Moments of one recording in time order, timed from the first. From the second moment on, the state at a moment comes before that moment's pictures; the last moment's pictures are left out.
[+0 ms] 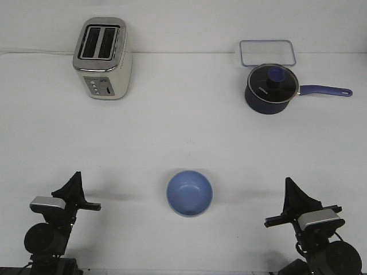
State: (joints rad) left arm -0.03 0.08 0.11 0.11 0.06 -0.01; right arm 0.48 0.11 0.49 -0.35 0.26 0.10
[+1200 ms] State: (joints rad) left arm -0.02 0.00 0.03 0.14 0.06 -0.02; right arm 0.48 0.11 0.49 -0.35 0.26 0.09
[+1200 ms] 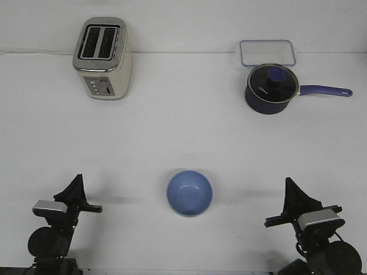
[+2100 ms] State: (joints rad) left arm -0.02 0.01 0.03 0.14 0.06 -0.02; right arm 0.04 0.00 0.01 -0.10 0.05 -0.28
